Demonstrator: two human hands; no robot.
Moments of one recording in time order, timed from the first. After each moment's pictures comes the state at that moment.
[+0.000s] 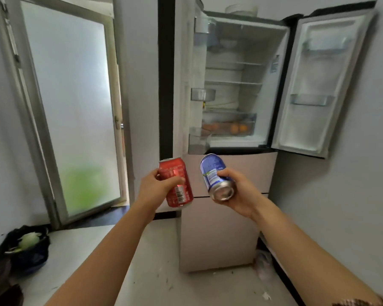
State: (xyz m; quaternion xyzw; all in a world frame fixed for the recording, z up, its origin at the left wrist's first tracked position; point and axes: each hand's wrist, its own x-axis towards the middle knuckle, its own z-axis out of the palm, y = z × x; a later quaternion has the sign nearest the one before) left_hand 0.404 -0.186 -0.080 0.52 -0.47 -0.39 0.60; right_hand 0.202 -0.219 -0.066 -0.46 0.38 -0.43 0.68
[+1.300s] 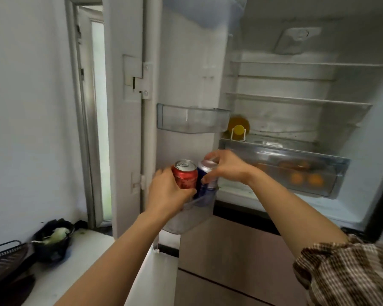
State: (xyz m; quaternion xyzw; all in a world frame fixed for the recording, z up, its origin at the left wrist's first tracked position) left_hand 0.321 -0.607 -0.044 0.76 -0.44 0.04 0.48; right_hand 0.207 -0.750 0.024 -0.89 0.30 -0.19 0.28
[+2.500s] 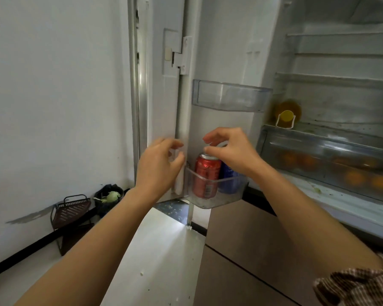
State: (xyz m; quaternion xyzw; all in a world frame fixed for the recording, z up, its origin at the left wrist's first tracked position) left_hand 0.332 -0.535 -0.036 0.75 -0.39 0.25 0.47; right_hand 0.231 -0.687 0.015 -0.90 0.09 -0.31 0.29
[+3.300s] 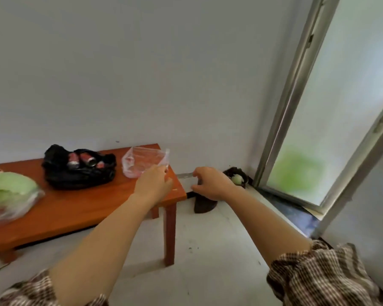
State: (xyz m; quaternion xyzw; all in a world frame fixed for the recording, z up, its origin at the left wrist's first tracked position) left_hand 0.543 0.006 -0.163 0.96 -0.08 0.11 0.24; right_hand 0.533 -0.175 -0.144 -0.98 -0.12 -0.01 0.16
